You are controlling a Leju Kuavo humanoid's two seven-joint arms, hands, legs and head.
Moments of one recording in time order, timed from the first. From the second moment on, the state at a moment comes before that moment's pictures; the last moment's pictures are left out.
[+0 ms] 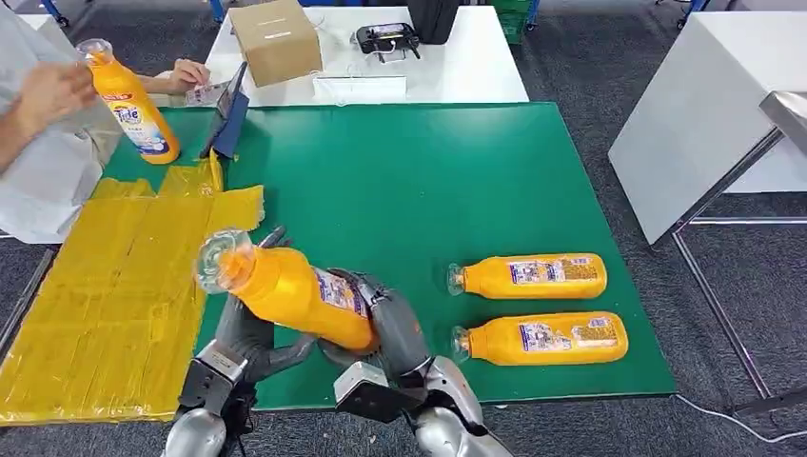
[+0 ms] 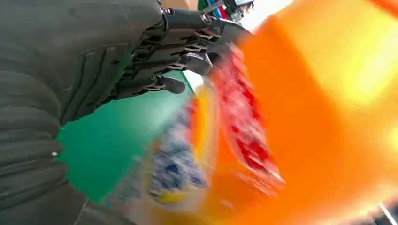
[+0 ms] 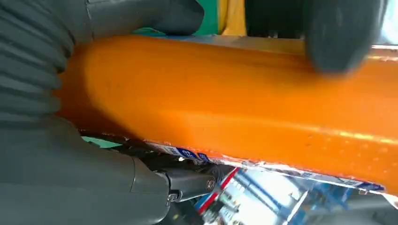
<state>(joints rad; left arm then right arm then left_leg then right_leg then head) -0.01 -0.02 -0.38 -1.65 -0.27 0.15 -0.37 -0.16 0.15 0.70 -1.32 0.52 -0.29 -0.33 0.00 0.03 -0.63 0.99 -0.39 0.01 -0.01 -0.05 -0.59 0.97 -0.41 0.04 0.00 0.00</state>
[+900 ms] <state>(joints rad) 0.00 0.00 -0.41 -1.64 -0.22 0.14 -0.44 -0.24 0.16 0.79 -1.20 0.51 -0.26 -0.32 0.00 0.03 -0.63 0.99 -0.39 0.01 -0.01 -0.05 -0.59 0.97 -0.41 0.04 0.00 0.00</state>
